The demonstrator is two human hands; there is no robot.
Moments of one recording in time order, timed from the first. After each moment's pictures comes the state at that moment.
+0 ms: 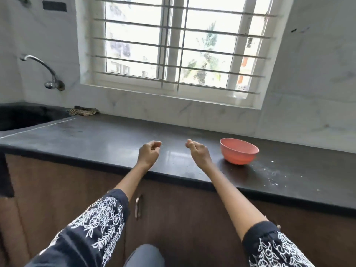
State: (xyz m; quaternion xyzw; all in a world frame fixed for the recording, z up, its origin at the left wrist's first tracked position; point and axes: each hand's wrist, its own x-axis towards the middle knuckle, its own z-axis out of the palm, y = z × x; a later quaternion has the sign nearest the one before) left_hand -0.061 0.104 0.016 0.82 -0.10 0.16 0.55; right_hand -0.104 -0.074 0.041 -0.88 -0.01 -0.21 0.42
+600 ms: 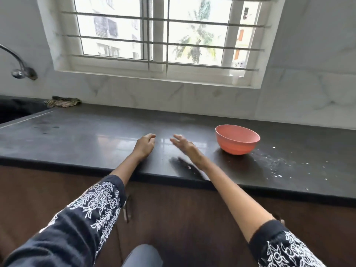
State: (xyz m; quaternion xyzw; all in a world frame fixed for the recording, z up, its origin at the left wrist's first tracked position) left_hand 0.011 0.059 0.003 0.88 -0.14 0.08 0.44; right_hand -0.074 -0.102 0.022 -0.77 -0.06 0.01 0.63
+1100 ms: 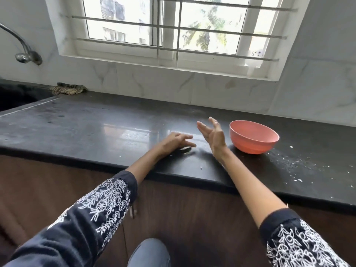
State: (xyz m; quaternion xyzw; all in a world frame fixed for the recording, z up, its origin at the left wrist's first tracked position) left_hand -0.004 0.018 0.017 0.81 -0.24 -0.16 0.52; right_hand -0.022 -0.145 0.023 -0.59 0.02 -0.13 0.79
